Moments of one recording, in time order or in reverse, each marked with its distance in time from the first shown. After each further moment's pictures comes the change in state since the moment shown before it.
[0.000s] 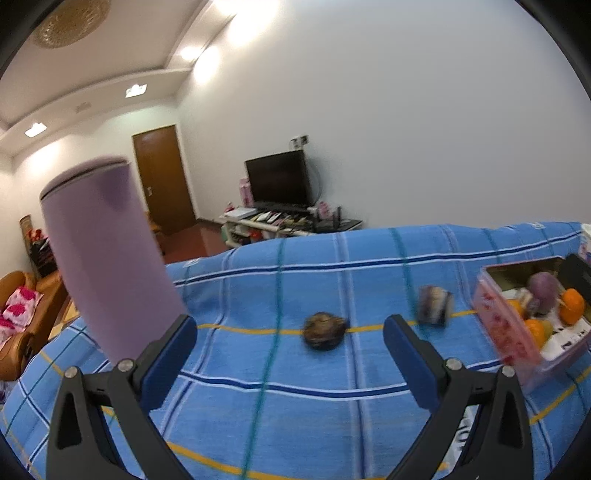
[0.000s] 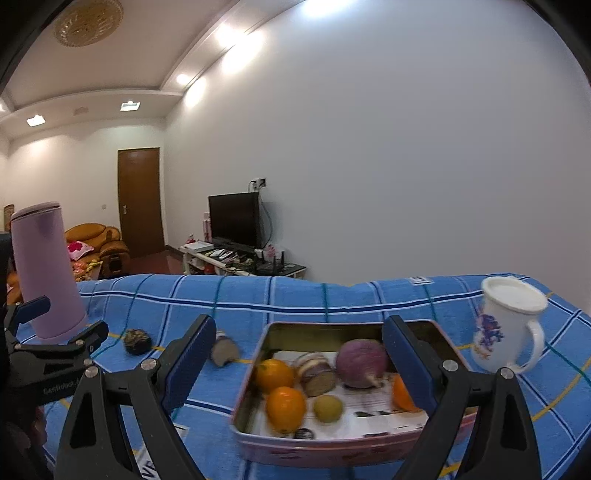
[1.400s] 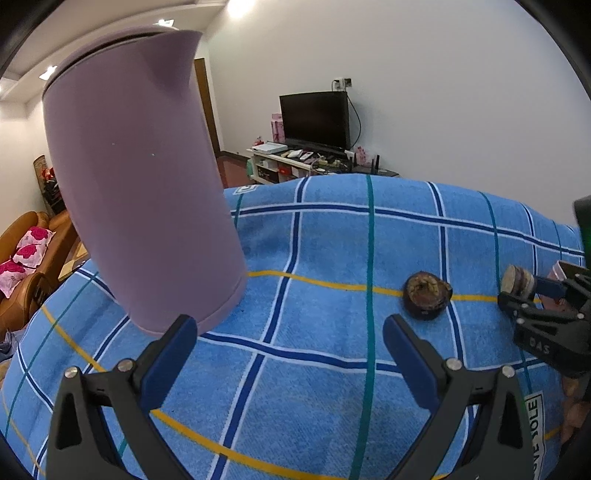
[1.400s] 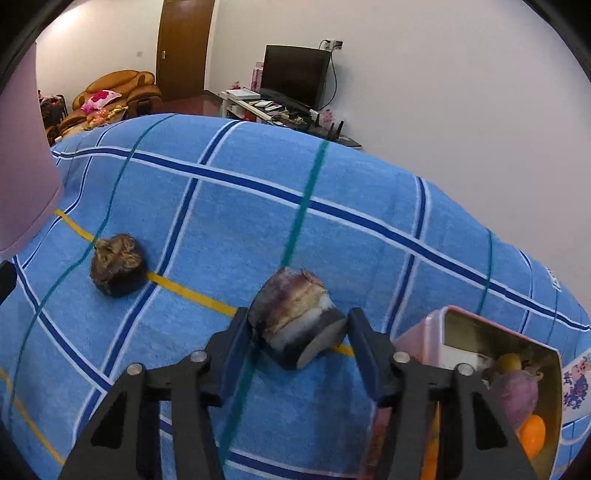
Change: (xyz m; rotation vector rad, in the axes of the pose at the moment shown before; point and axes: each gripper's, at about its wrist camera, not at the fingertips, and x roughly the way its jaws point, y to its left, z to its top) left arm 0.057 0.074 -0.012 -0.112 0.255 0.047; right arm 0.181 0.108 -0.016 -0.298 0.584 0.102
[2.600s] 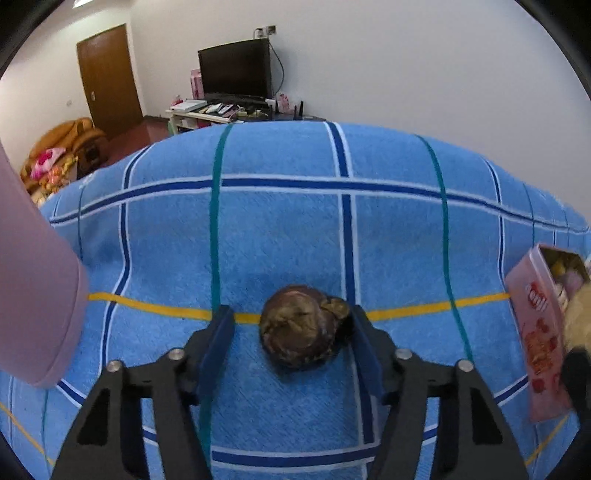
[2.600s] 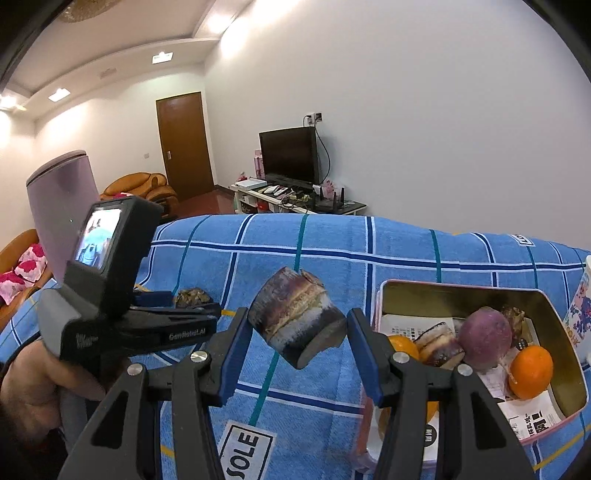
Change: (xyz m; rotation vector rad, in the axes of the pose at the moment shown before) left arm 0.071 -0.091 0.031 0.091 0.188 -0.277; right arm -0.096 -0.029 -0.060 0.217 -0.338 0.134
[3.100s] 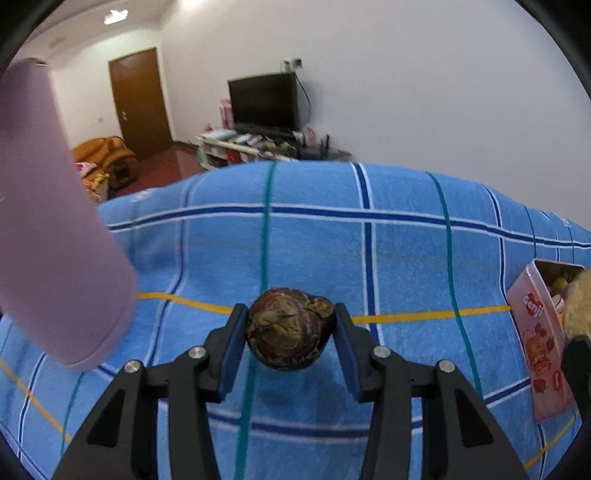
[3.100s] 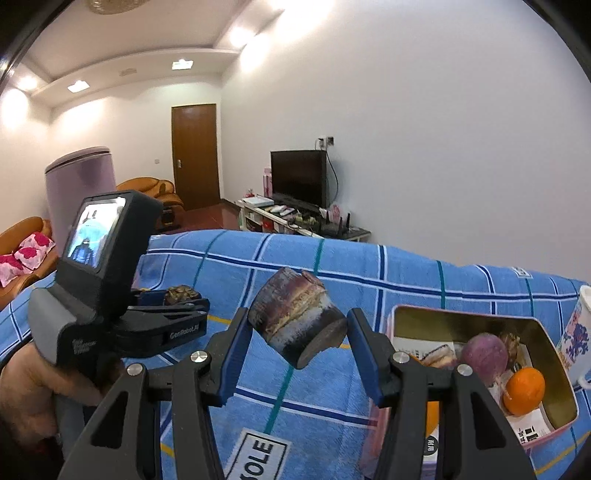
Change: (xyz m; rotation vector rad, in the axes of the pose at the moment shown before) left arm -0.046 -0.002 -0.033 -0.036 -0.162 0.108; right arm -0.016 0.021 -0.003 -0.084 -0.101 0.000
